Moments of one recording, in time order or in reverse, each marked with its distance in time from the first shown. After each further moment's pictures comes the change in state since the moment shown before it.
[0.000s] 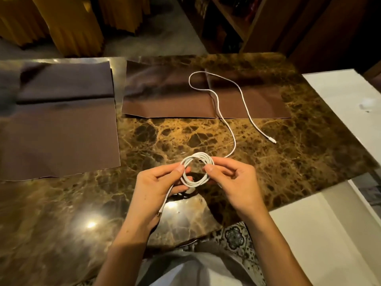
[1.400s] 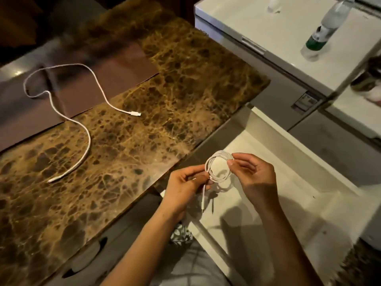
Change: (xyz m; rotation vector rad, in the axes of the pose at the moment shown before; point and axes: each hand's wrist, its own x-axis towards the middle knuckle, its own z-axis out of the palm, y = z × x) left_hand -0.012 -0.198 0.320 0.393 -0.378 -0.354; right_hand -0.098 0.106 -0.354 -0.119 0.635 0.180
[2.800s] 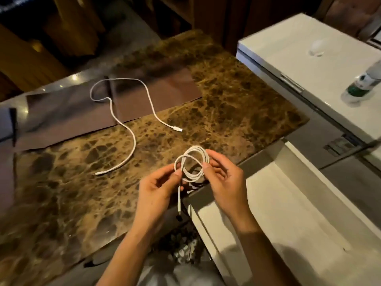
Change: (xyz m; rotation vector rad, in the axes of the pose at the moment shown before) left_hand -0.053 0.058 -0.071 -0.100 0.346 0.329; right_hand -0.009 -0.076 0.105 0.222 -0.344 -0.139
